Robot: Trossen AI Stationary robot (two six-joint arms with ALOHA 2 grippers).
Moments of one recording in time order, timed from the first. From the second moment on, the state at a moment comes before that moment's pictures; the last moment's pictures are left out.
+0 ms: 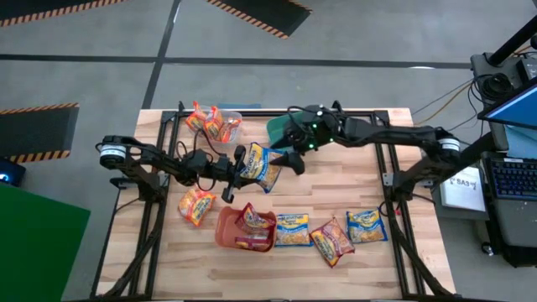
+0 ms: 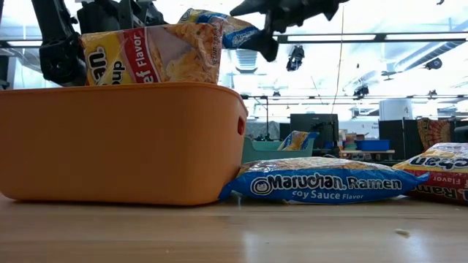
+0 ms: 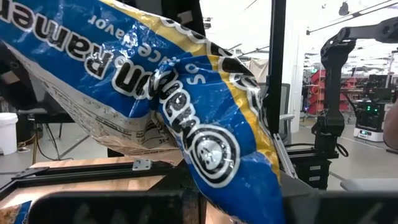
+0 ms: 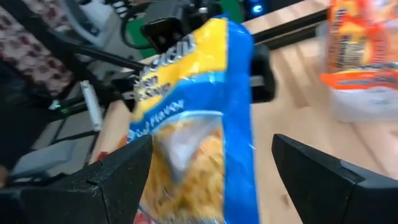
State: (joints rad) left arm 0.14 1.59 0.39 1.47 0.37 -0.10; right arm -0.25 1.53 1.29 -0.19 -0.44 0.22
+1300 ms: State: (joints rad) left arm 0.16 1.59 0.38 1.41 0.22 -0.12; right arm -0.26 1.59 1.35 -0.25 -0.55 0.23
